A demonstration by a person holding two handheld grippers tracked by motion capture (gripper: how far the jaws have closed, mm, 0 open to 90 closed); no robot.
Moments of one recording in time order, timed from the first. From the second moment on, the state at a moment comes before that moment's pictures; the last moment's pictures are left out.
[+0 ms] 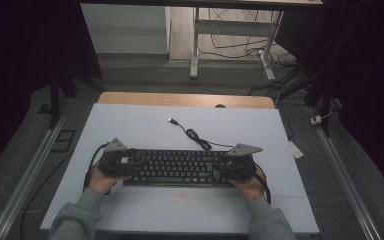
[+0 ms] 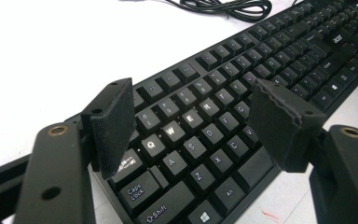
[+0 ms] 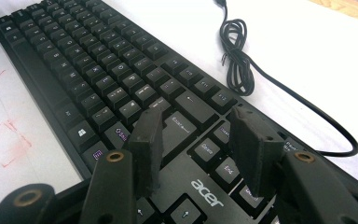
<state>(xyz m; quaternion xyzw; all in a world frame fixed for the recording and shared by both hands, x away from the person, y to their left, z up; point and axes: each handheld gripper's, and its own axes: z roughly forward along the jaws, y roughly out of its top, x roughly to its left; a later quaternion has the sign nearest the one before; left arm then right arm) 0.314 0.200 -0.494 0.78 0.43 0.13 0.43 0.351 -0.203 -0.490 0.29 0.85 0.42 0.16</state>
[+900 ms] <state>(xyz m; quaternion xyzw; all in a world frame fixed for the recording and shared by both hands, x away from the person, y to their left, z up) 0.300 0.158 -0.494 0.83 0.36 0.10 0.42 0.351 -0.203 -0.490 0.29 0.85 0.42 0.16</state>
